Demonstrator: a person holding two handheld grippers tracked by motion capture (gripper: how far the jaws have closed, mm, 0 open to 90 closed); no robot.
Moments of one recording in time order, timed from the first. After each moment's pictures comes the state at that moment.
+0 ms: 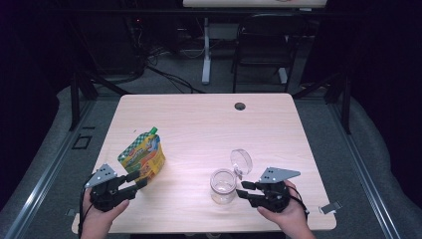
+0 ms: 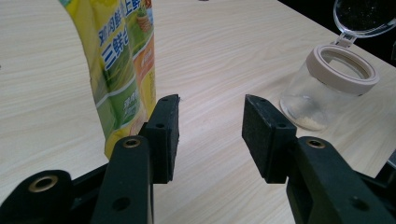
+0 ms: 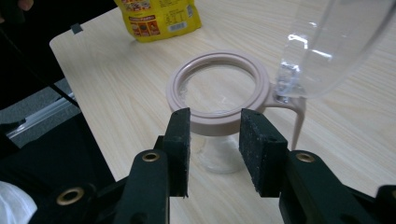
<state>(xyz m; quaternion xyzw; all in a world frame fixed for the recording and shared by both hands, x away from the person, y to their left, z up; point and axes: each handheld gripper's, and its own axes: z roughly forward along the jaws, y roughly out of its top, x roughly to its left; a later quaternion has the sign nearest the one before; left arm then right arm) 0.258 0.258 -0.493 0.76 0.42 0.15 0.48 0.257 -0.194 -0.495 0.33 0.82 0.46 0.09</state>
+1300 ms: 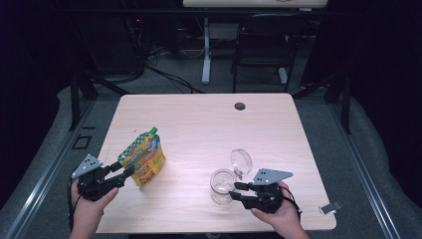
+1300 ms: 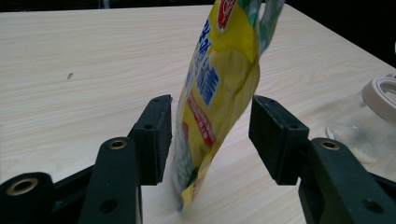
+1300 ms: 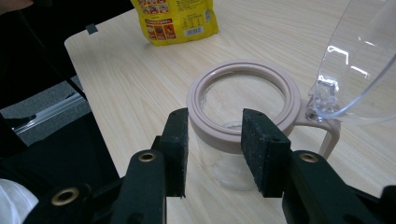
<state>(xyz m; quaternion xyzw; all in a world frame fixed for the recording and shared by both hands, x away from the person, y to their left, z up) 0.282 0.284 -0.487 0.72 0.47 0.19 0.47 0.258 -0.180 -0.499 0.30 0.82 0.47 0.08</state>
